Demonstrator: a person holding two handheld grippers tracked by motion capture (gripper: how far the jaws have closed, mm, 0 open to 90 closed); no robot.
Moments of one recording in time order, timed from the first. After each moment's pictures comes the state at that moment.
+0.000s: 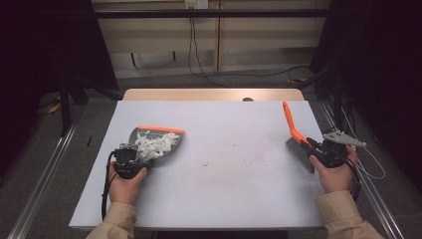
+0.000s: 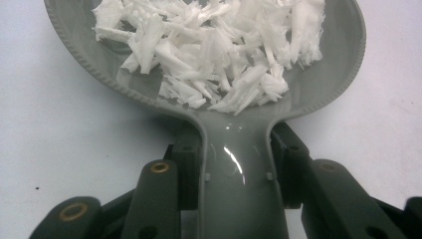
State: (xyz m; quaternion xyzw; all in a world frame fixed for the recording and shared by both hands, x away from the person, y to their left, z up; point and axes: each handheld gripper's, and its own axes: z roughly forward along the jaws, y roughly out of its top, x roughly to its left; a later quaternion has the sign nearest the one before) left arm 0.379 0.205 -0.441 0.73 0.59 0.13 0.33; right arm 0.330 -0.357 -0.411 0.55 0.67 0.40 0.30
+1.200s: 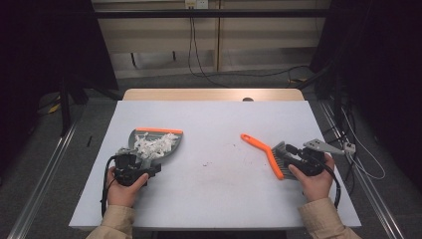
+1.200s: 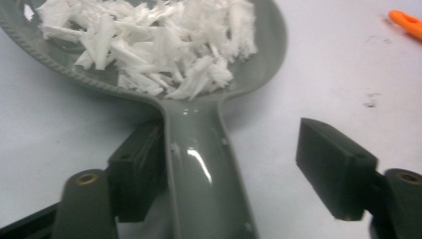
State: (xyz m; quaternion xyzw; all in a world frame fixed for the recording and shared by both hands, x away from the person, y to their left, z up) left arm 0.362 0.209 -0.440 0.73 0.56 0.09 0.39; right arm 0.327 -0.312 -0.435 0.53 0.67 0.47 0.23
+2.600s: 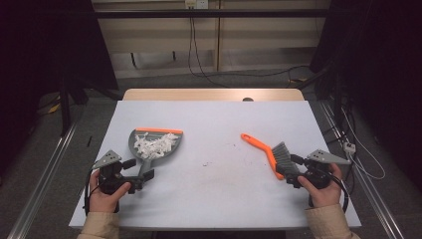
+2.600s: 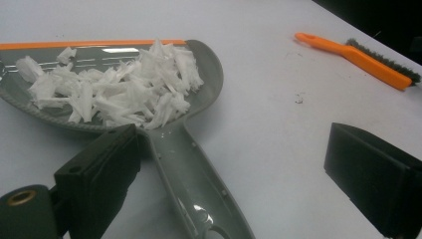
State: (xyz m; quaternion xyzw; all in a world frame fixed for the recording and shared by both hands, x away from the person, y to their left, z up) left arm 0.341 0.241 -0.431 0.75 0.43 0.10 0.49; right arm 0.300 -0.320 -0.443 0.49 0.70 0.48 0.19
